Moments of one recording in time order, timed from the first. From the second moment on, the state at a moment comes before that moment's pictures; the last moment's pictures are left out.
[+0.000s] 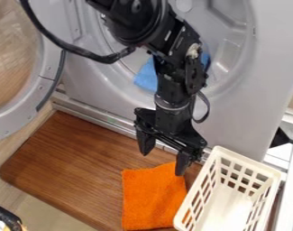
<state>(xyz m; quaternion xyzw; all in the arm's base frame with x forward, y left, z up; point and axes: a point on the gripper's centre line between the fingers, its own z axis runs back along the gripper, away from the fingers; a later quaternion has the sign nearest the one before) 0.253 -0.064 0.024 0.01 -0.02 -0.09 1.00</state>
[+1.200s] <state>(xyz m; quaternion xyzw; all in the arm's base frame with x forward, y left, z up) 0.244 -0.050 -0.076 -0.01 0.03 -0.08 1.00</state>
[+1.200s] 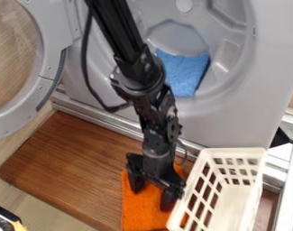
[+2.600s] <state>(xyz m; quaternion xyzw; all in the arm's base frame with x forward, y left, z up) 0.235 0.053 -0.078 -0.01 0.03 0.06 1.00</state>
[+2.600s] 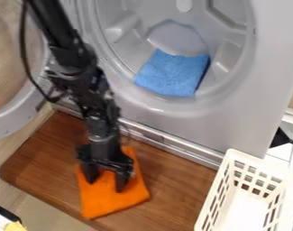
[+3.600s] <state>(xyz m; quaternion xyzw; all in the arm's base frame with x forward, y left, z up) 0.244 0.111 -0.061 0.01 0.02 0.12 0.99</state>
